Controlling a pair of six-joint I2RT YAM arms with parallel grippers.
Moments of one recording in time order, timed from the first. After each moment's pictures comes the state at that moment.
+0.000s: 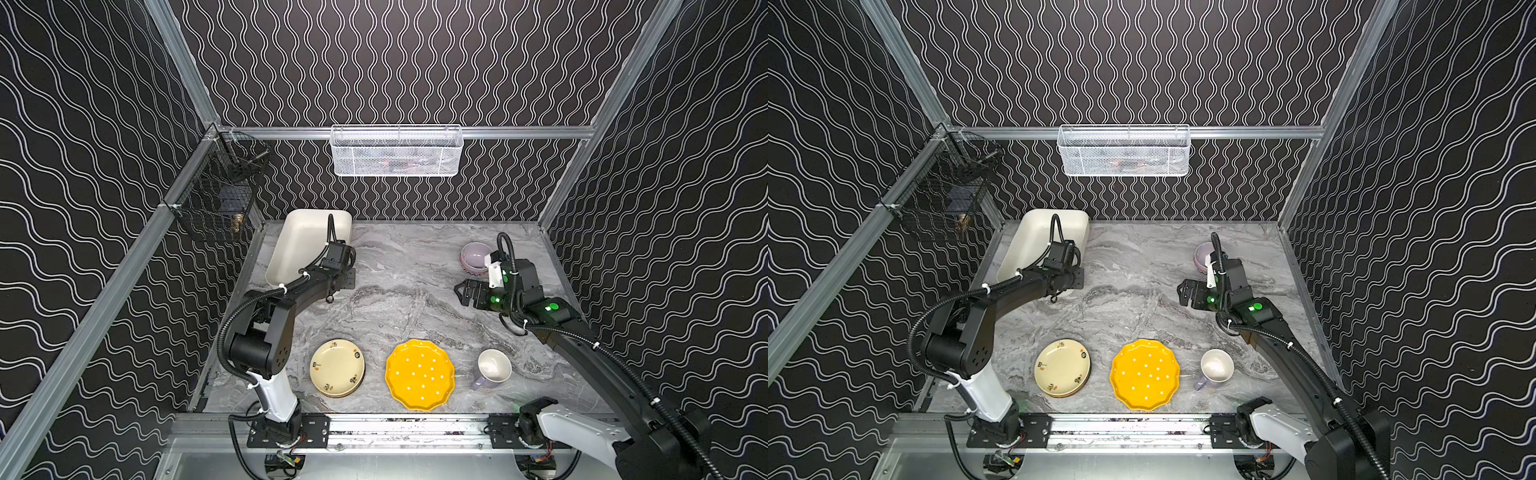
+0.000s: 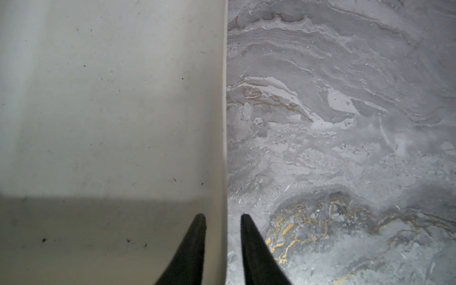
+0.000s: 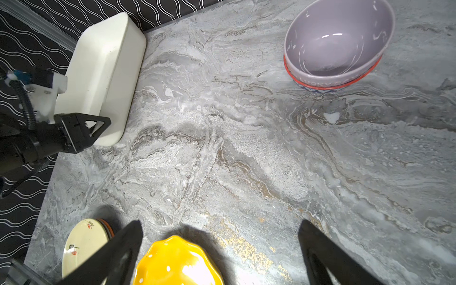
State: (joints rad) left arm -0.23 1.78 1.13 -0.27 -0.16 -0.20; right arm 0.38 1.09 0.91 -0.54 -0.12 0.45
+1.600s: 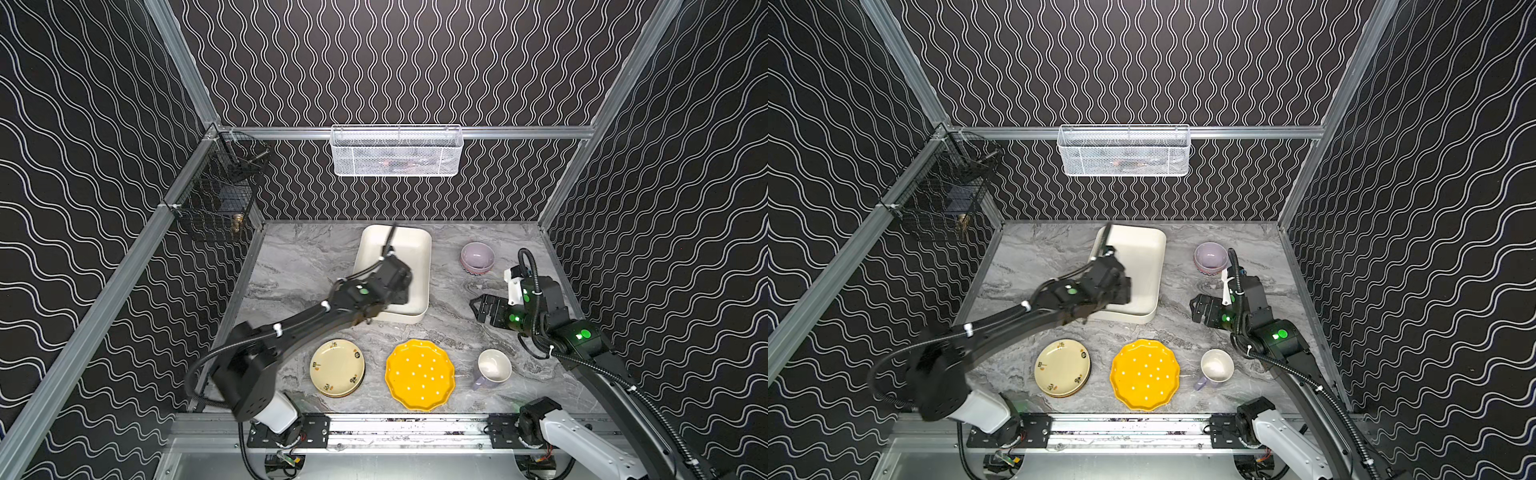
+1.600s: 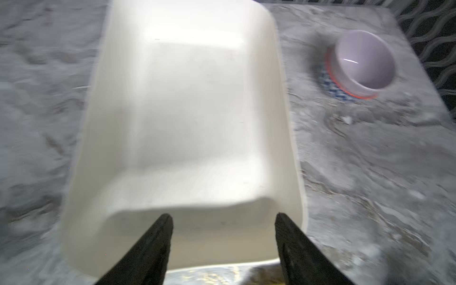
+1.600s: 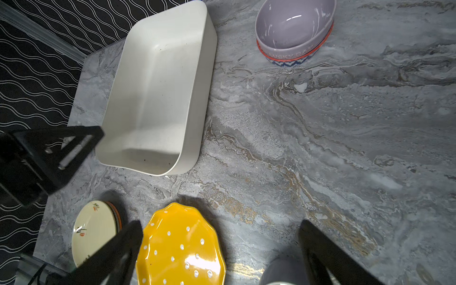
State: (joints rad) left arm -0.63 1.49 1.12 -0.46 -0.35 -0.54; right arm 0.38 0.87 0.89 -0.77 -0.08 0.51
